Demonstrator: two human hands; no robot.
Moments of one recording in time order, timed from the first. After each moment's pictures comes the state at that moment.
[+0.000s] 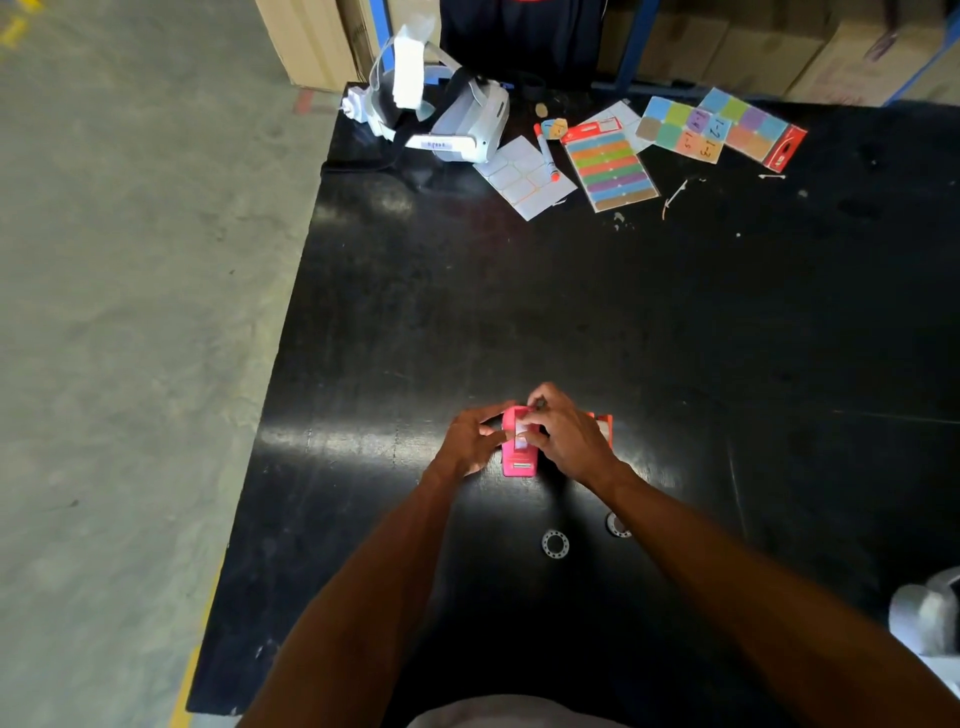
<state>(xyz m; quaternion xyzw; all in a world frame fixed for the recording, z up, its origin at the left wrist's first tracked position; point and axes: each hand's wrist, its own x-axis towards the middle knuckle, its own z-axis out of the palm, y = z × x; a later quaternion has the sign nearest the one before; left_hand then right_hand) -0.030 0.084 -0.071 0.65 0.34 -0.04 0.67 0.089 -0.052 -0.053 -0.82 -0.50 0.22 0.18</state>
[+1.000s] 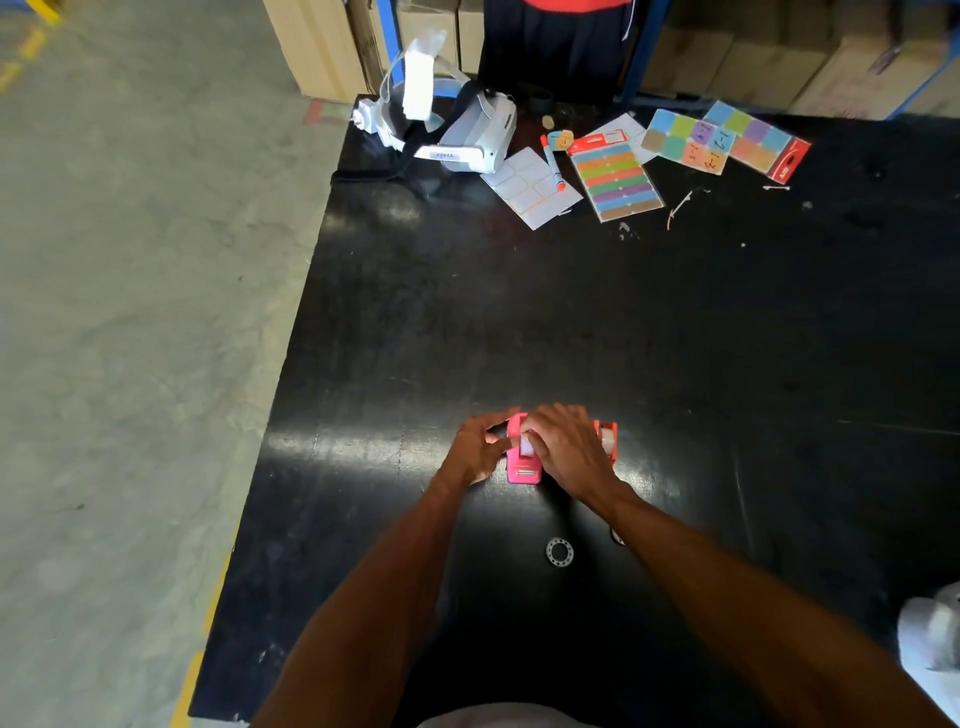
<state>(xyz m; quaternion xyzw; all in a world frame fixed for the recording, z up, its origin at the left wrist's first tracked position) -0.031 0.082 -0.078 0.71 0.33 -0.03 0.62 0.078 -0.056 -0.062 -0.84 -0.50 0.14 0.16</state>
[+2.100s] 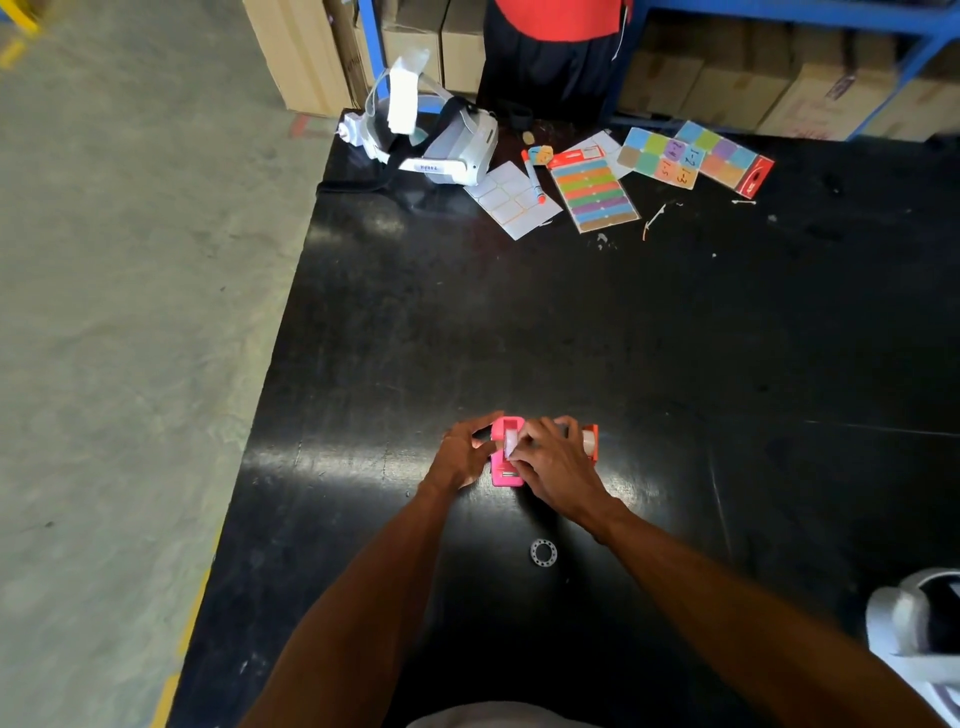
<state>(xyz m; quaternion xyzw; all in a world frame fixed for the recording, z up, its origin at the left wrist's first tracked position) -0.033 0.077 -0.067 0.73 0.33 -0.03 0.60 0.064 -0.076 -0.049 -0.82 -0.55 0.08 0.14</state>
